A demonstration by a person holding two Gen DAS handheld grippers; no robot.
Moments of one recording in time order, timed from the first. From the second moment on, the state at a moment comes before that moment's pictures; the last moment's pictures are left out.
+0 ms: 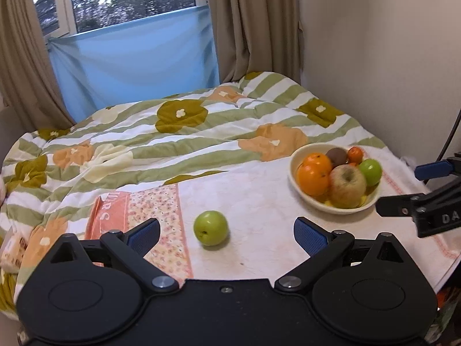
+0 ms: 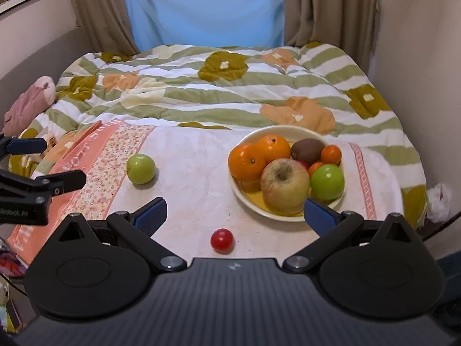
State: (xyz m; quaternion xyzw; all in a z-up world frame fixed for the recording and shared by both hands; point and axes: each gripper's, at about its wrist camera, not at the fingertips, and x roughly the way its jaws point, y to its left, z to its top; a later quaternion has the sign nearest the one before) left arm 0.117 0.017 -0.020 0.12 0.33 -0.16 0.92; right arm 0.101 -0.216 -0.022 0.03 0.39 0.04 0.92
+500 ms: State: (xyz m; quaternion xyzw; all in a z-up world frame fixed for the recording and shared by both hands) left arm 0.210 0.031 -0.110 0.18 0.37 -0.25 0.88; right arm 0.137 -0.172 -0.093 0.07 0.43 -0.04 0.90
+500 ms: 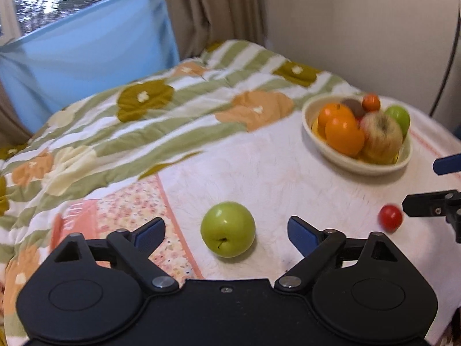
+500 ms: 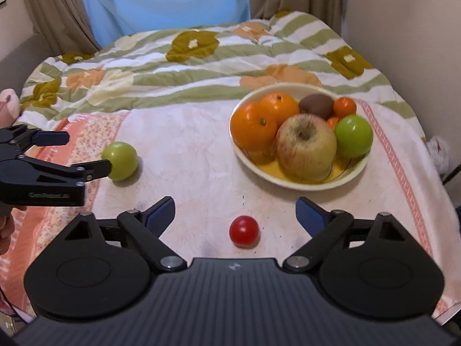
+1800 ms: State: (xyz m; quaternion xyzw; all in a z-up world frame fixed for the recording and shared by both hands) left arm 0.232 0.027 -0.155 0.22 0.38 -0.28 0.85; right arm 0.155 -0.162 -0.160 0.08 0.46 -0.10 0.88
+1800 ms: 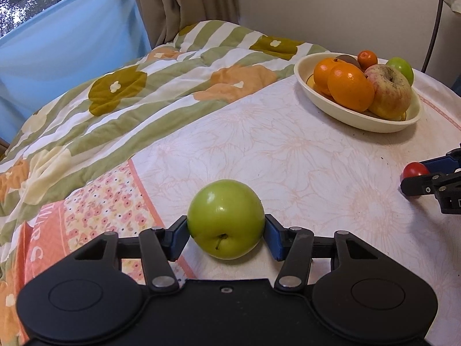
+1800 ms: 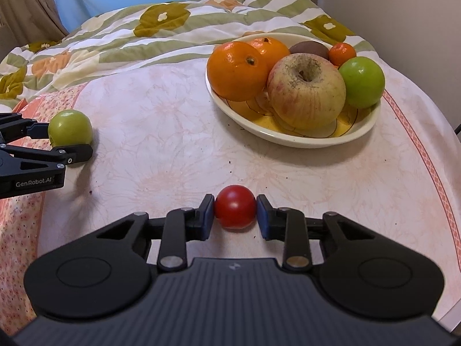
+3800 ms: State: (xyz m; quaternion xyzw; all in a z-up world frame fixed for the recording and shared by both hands) left arm 0.242 -0.238 -0.106 0.21 0.35 -0.26 0.88; right arm 0.230 -0.399 -0.066 0.01 0.37 0.04 0.93
